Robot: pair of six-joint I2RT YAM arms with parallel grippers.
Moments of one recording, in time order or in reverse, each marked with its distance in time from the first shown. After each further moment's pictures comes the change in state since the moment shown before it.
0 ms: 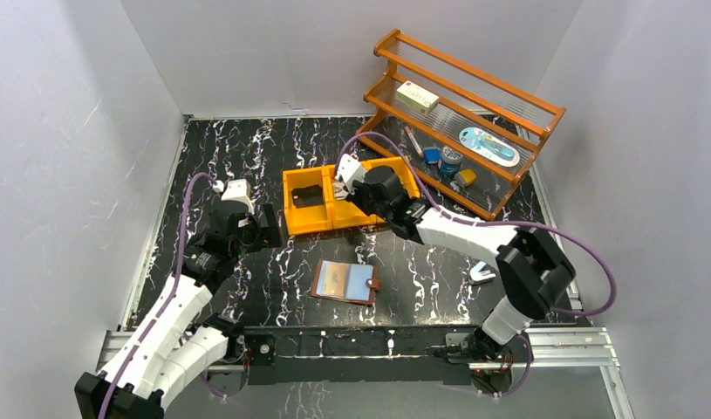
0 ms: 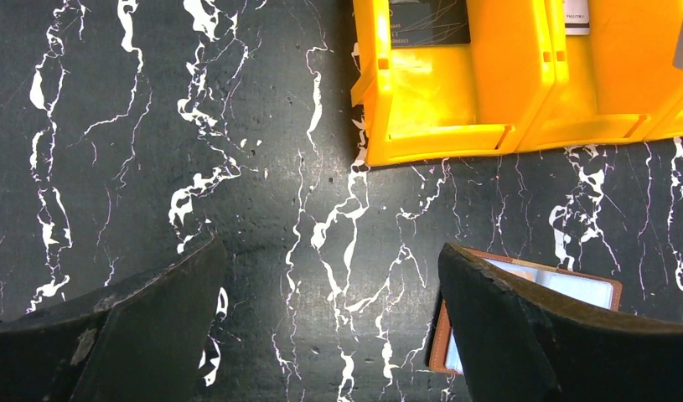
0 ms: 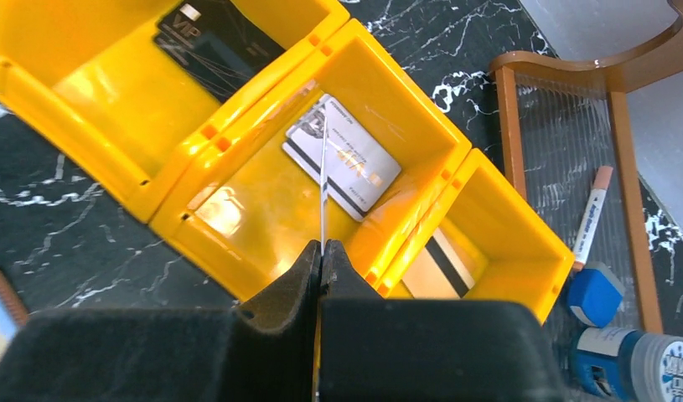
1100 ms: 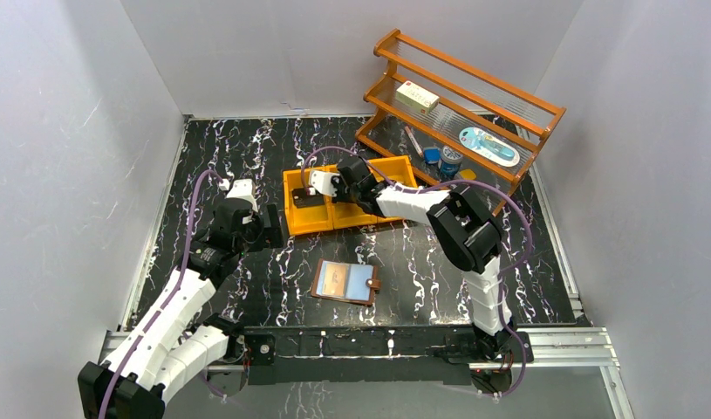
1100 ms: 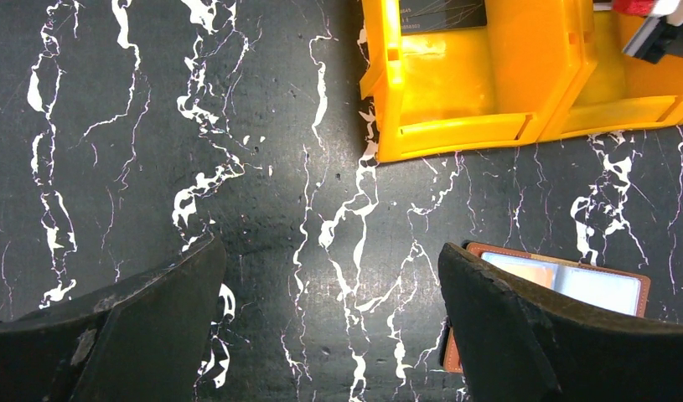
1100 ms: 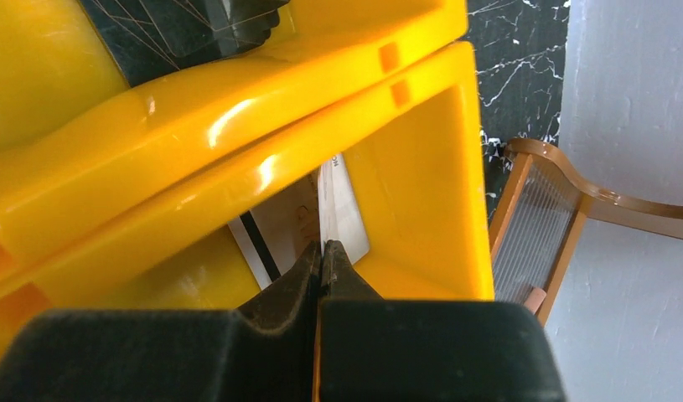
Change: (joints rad) left arm 0.000 0.049 0.000 0.010 0.005 0.039; right arm -0.066 0.507 0.394 -0.119 -0.030 -0.552
